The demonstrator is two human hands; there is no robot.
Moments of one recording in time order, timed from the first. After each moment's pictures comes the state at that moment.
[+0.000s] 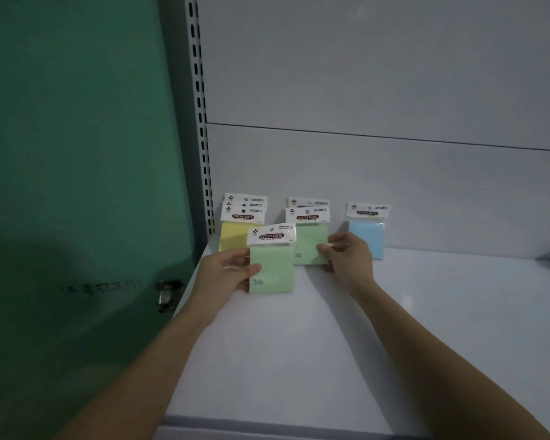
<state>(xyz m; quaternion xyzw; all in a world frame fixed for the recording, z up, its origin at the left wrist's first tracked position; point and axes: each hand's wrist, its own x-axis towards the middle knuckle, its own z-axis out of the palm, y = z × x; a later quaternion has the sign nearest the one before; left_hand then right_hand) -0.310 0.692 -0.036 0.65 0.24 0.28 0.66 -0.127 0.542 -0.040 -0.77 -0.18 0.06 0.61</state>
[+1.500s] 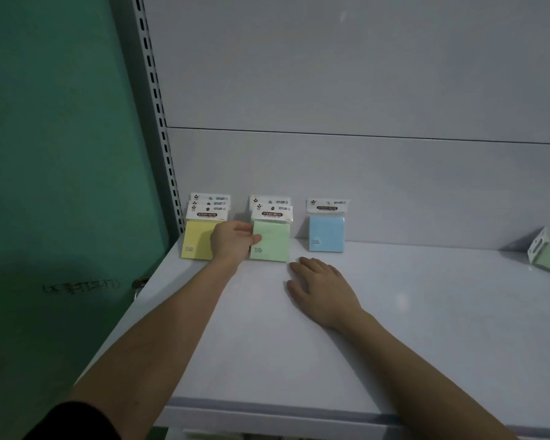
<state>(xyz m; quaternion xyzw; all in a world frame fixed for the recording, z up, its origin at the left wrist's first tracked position) -0.203 0.658 -0.025 0.68 0.36 0.32 0.55 -0.141 0.463 -0.070 -0.85 -0.48 -0.07 0.19</state>
